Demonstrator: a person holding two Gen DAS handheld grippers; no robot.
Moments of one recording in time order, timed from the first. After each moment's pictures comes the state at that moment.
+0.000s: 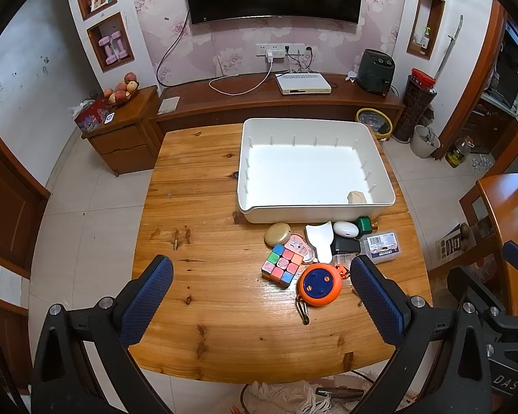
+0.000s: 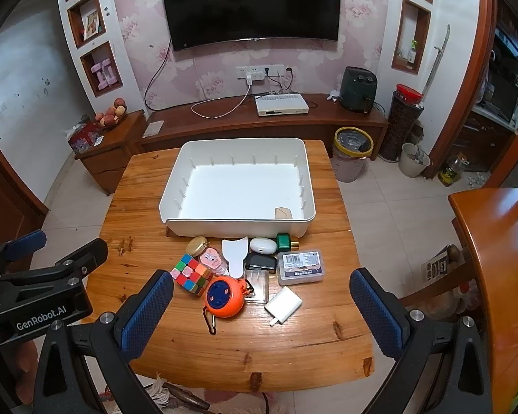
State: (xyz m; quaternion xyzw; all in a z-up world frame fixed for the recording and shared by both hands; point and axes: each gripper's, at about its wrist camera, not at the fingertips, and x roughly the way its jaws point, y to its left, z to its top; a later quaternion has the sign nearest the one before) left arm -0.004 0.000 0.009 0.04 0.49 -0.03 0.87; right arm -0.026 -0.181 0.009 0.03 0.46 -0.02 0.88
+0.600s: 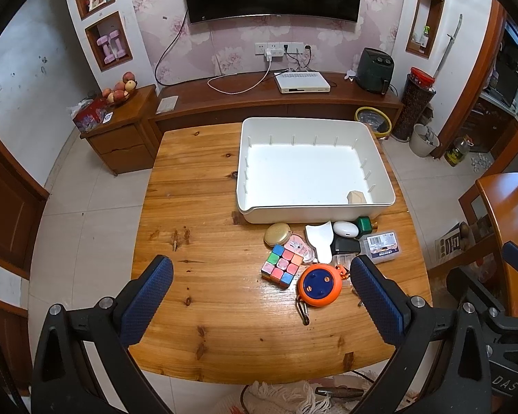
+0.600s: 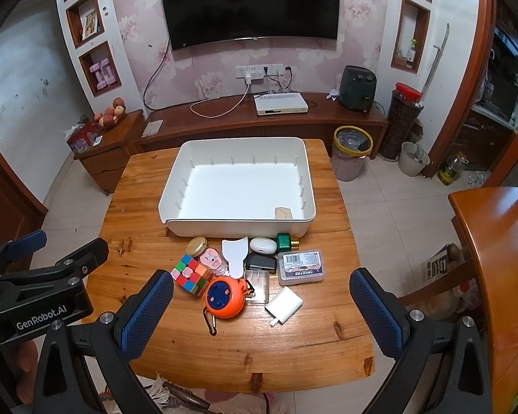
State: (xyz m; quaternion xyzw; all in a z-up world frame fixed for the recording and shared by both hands) left arm -0.005 0.001 0.008 0.04 0.49 -0.03 0.87; right arm -0.027 -0.181 0.009 0.03 0.47 -0.02 0.88
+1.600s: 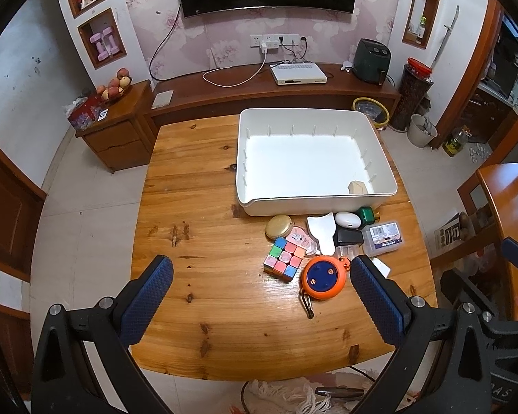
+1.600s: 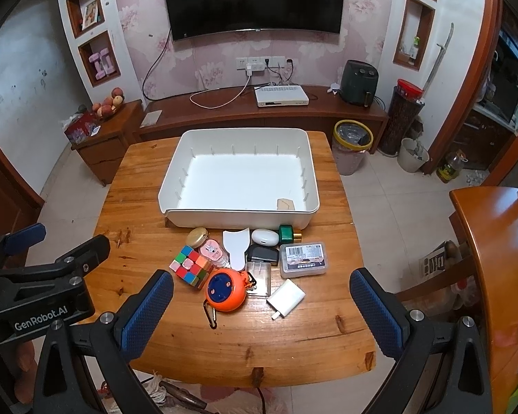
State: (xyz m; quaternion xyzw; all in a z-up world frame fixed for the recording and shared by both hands) left arm 0.000 0.012 -0.001 0.04 0.51 -0.05 0.86; right arm -0.029 -0.167 -0.003 0.02 0.48 -0.03 0.88
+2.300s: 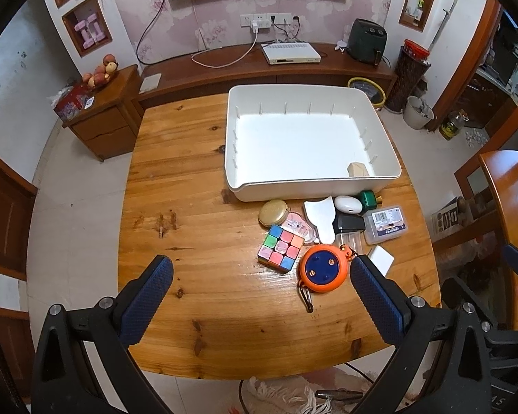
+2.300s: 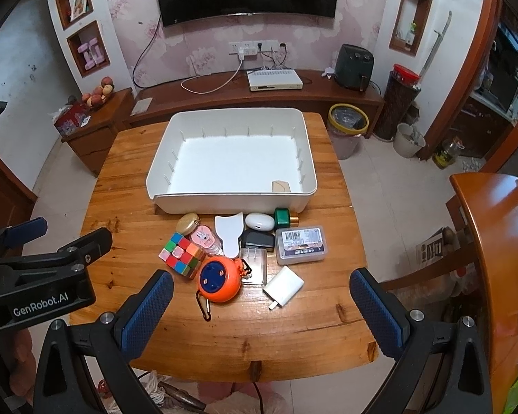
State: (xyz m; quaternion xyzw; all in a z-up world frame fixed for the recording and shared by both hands) left arm 0.022 0.010 -0.026 0.04 0.54 -0.06 0.83; right arm -0.016 -0.169 -0.021 0.02 0.51 -0.04 0.86
